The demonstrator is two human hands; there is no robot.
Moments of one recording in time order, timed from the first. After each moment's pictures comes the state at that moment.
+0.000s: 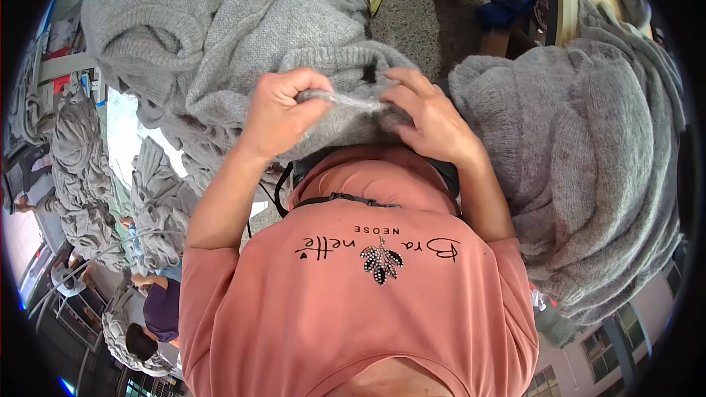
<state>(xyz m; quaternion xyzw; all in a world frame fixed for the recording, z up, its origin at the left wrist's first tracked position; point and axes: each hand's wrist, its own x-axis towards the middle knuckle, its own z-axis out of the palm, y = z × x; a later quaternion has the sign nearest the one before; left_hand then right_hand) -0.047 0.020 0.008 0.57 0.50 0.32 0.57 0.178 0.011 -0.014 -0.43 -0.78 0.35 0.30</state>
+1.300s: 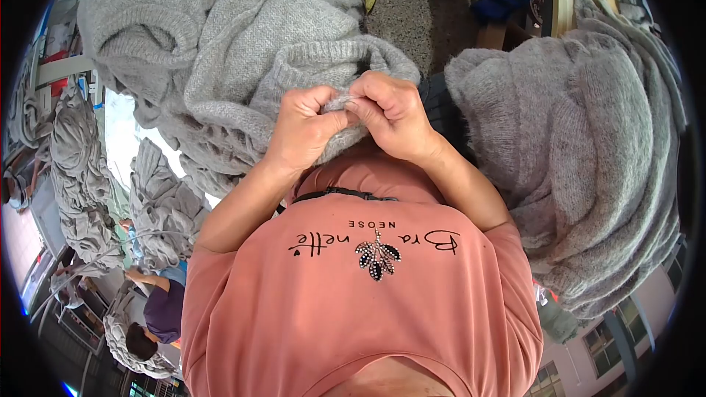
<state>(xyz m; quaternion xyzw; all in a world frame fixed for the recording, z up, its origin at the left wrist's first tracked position) -0.020 -0.011 -0.013 0.38 0.47 0.36 0.71 0.136 0.005 -0.007 -0.40 -0.69 0.45 0.40</state>
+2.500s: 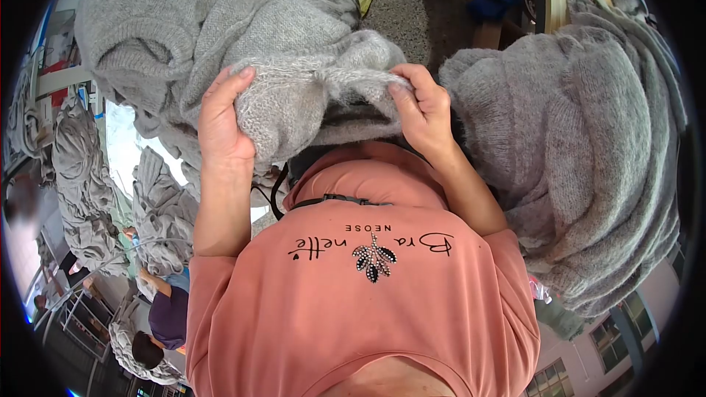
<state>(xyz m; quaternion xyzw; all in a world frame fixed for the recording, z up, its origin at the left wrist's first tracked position) -0.064 0.024 0.017 0.08 0.48 0.55 0.68 0.169 -0.003 -0.018 -0.55 -0.60 0.41 0.42</state>
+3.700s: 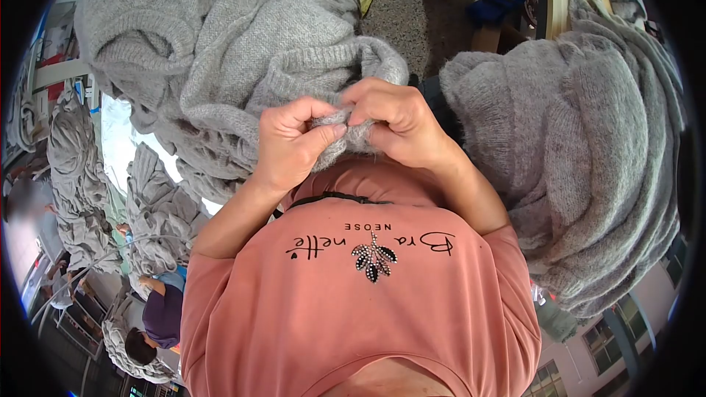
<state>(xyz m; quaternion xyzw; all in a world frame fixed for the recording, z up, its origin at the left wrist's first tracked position) -0.026 -0.018 0.009 0.50 0.48 0.40 0.59 0.153 0.011 0.005 -0.30 -0.72 0.51 0.37</state>
